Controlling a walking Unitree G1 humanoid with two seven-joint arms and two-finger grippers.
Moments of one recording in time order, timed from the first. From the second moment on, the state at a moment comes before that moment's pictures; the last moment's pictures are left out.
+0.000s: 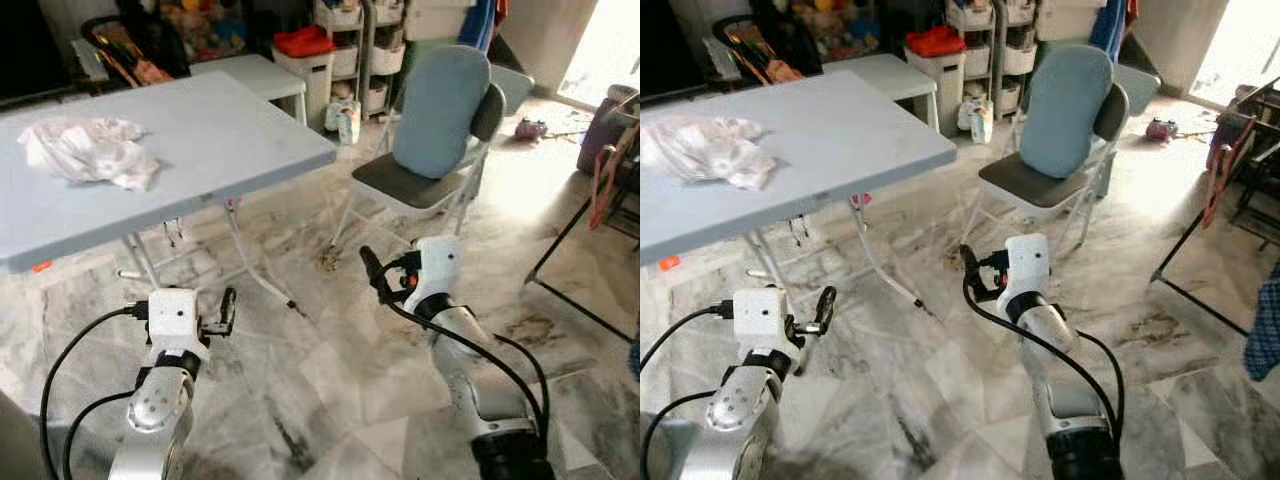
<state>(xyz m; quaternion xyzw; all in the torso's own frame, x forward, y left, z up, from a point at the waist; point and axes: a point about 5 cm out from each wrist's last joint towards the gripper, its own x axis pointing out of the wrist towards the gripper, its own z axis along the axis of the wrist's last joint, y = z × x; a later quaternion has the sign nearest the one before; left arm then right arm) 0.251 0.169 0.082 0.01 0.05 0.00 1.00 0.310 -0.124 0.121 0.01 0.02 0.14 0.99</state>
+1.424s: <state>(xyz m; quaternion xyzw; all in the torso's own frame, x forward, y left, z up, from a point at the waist) 0.260 0.157 0.085 0.02 0.04 0.02 1.00 0.308 -0.133 0.118 0.00 0.03 0.15 0.99</state>
